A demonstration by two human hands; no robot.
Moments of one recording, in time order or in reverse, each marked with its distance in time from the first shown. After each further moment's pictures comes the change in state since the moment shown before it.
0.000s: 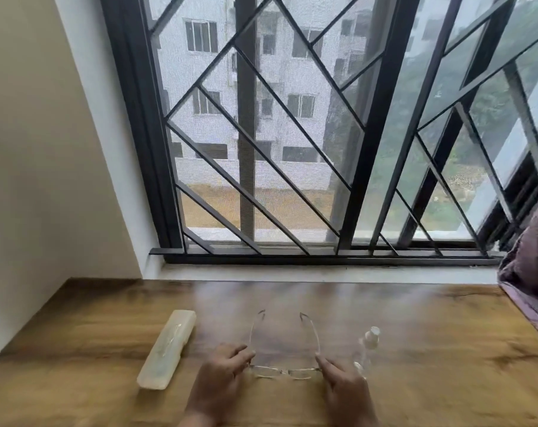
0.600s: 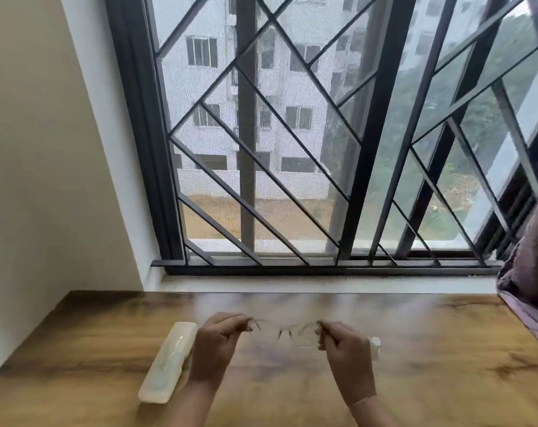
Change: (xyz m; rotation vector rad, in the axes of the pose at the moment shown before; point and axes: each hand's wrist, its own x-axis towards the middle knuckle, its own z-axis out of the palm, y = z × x) left_hand 0.057 0.011 -0.031 -0.194 0.316 -0.032; right_hand 0.062 -0.032 -0.034 0.462 0.136 0.273
